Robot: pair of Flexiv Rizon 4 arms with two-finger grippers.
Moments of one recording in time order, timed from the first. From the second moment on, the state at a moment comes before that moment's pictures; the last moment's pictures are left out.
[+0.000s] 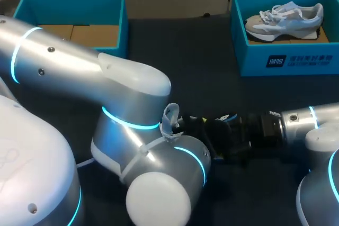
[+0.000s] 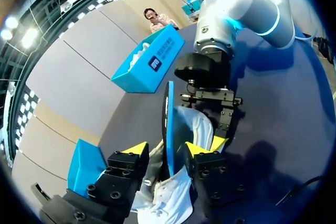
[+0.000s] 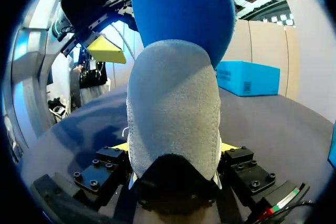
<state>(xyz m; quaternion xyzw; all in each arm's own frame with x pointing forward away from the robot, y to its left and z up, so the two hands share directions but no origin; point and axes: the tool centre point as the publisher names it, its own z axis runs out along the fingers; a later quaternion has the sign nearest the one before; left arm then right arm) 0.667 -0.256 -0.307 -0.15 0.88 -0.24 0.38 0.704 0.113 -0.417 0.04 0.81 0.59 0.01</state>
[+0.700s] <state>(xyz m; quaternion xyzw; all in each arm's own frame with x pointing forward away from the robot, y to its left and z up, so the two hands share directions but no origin) 0.664 -0.255 -0.317 -0.15 0.87 -0.24 0.40 0.704 0.113 -0.417 0.04 0.81 0.59 0.01</state>
